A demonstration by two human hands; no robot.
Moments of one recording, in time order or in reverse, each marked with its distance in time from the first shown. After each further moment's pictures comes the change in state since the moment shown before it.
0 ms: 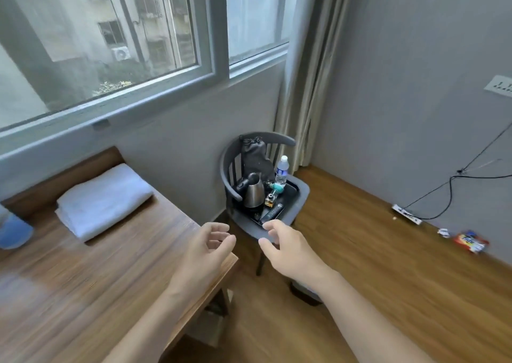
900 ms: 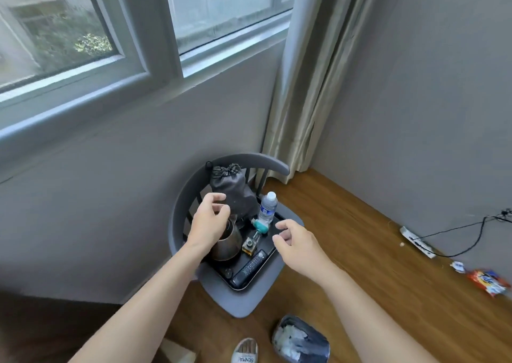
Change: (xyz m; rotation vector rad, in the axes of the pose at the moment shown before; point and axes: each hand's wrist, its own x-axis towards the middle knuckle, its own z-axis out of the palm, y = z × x) left_hand 0.450 -0.009 0.168 -0.011 0.018 -0.277; right_hand 0.367 0.150 -0.129 0.098 -0.072 0.246
